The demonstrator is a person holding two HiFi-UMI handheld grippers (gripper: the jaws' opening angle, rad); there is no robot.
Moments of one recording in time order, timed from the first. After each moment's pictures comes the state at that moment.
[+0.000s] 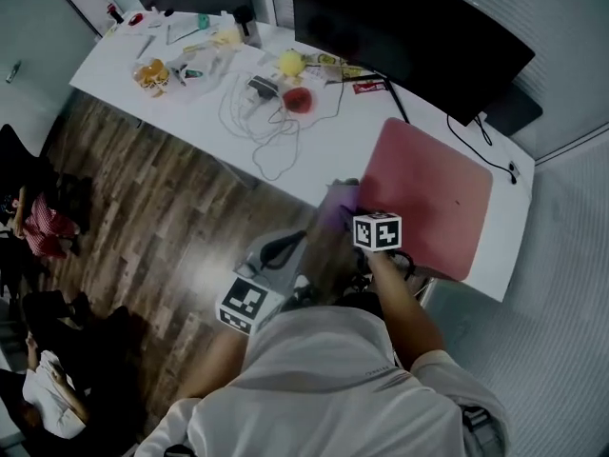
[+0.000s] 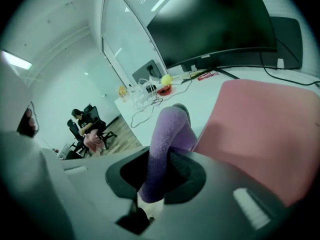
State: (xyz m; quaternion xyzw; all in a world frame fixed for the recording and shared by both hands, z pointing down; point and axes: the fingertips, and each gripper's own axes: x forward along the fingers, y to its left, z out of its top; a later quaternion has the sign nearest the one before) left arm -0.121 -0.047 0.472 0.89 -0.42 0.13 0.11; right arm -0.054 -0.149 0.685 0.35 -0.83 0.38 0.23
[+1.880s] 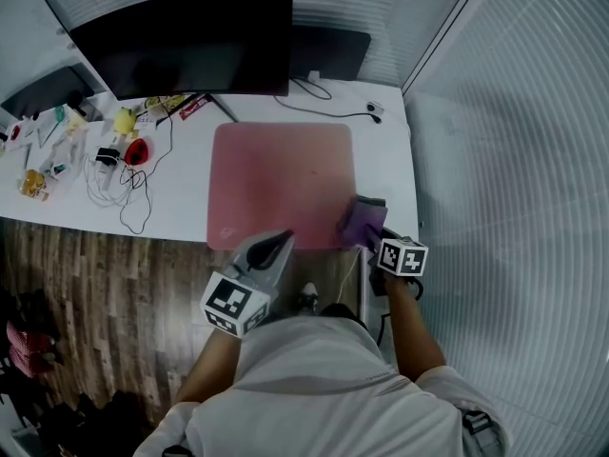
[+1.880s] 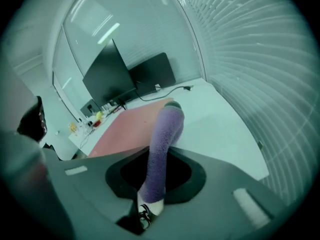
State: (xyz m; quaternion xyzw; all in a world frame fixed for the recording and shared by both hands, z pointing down) left arm 0.225 -0.046 0.465 0.96 -0.23 0.08 0.12; right arm 0.427 -0.036 0.670 0.60 -0.67 0.42 0.11
